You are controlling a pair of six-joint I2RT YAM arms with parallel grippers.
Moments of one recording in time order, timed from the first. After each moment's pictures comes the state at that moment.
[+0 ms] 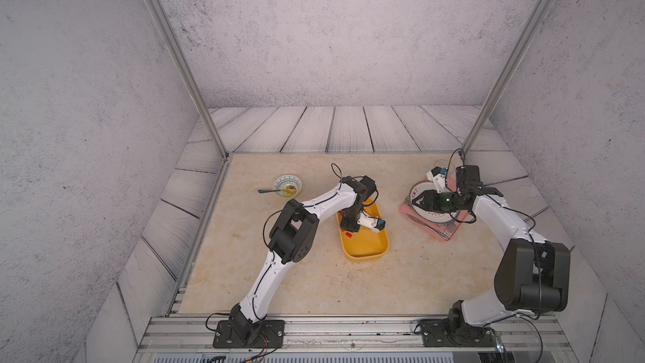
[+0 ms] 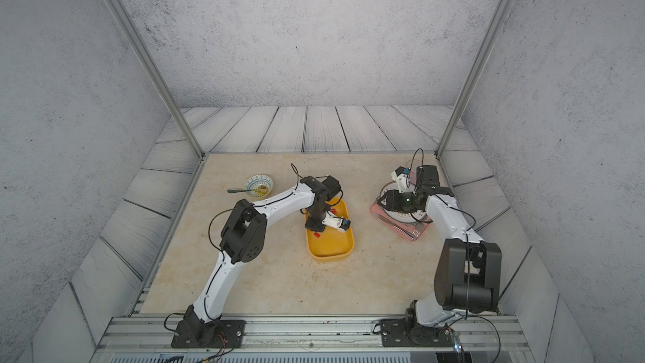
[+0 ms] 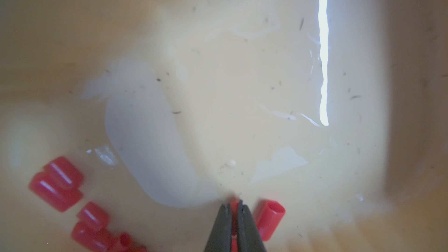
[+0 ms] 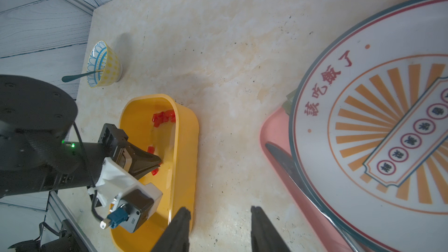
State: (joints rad) left arm -0.79 2.35 2.00 -1.15 0.10 1.10; right arm -0.09 1.52 1.12 -0.66 -0.65 -0.01
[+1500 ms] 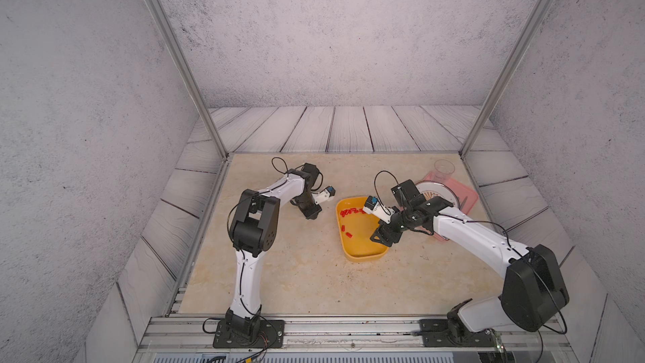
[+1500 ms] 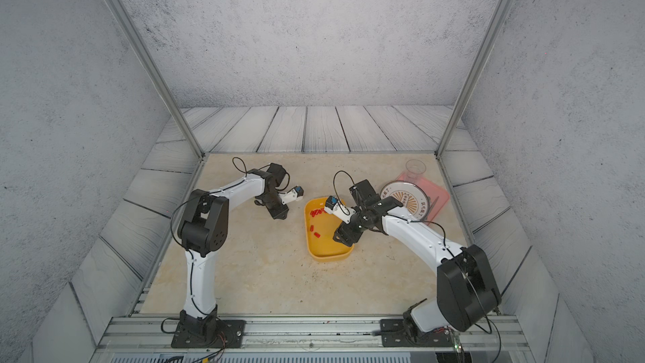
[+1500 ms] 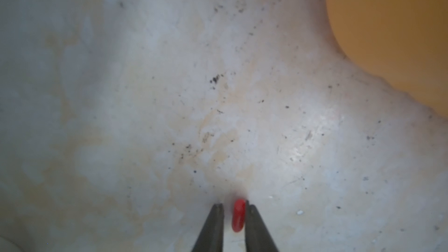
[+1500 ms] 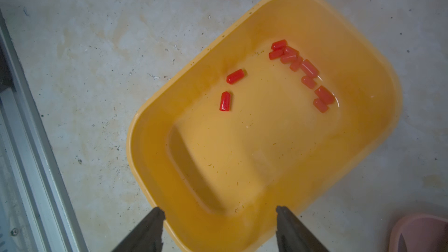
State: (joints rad) left arm -0.39 2.15 1.61 -0.90 0.16 0.64; right arm 0.52 1.45 1.06 -0.72 -0.37 -0.44
